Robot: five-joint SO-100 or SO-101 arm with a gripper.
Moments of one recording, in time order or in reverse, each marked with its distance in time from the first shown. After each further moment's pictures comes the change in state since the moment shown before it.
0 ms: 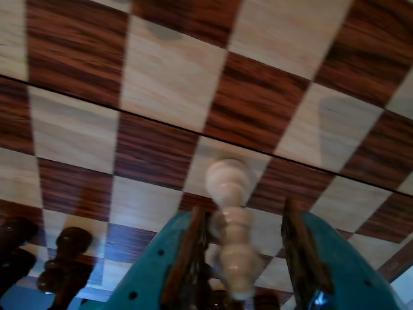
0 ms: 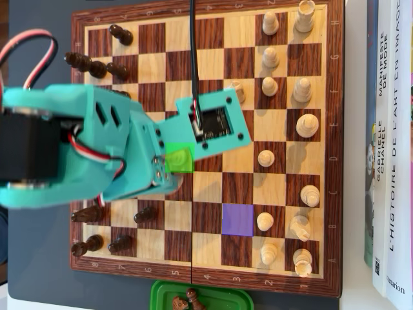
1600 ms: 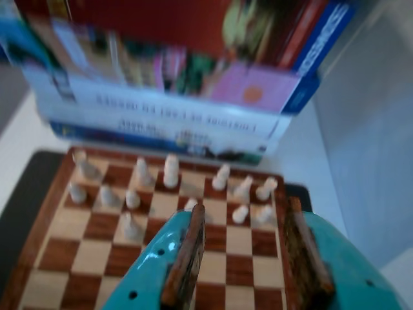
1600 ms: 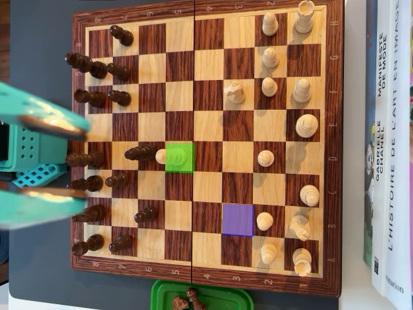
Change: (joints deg) arm 0.7 54.6 7.5 -19.8 9.1
